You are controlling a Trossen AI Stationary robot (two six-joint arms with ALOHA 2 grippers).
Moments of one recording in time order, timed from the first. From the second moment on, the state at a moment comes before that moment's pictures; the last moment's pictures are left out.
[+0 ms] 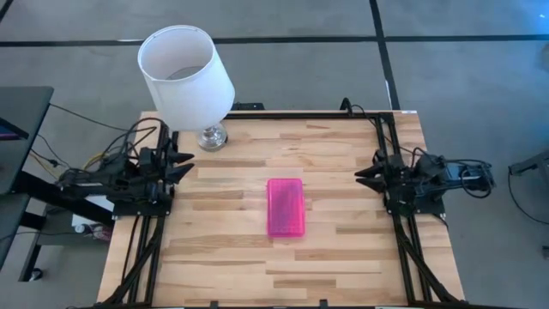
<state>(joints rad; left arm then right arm) -0.04 0.04 0.27 0.11 -0.19 -0.05 0.15 0.00 0.27 -0.24 0.11 0.25</state>
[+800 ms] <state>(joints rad) -0.04 0.00 0.04 0.23 -0.22 -0.15 -0.04 0.00 0.24 -0.30 -0.03 0.29</state>
